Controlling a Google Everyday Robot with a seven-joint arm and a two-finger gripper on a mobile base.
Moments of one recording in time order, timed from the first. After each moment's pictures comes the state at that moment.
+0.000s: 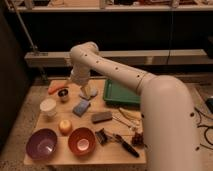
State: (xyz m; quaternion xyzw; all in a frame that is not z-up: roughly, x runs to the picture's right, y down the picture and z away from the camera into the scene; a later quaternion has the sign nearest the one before) arm -0.156 0.008 0.776 -0.22 -0.29 -0.43 0.82
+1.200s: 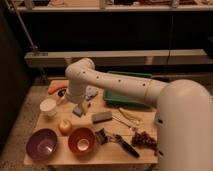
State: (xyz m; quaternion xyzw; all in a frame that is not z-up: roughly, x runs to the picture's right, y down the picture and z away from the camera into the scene) arm -0.187 0.097 0.747 -0.19 -0.38 -0.55 0.72
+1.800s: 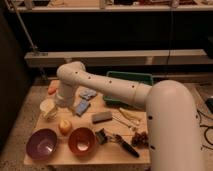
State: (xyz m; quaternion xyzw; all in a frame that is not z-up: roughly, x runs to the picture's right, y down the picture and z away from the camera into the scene) arm -0.233 0.122 0.723 -0.09 -0.49 -0.69 0.53
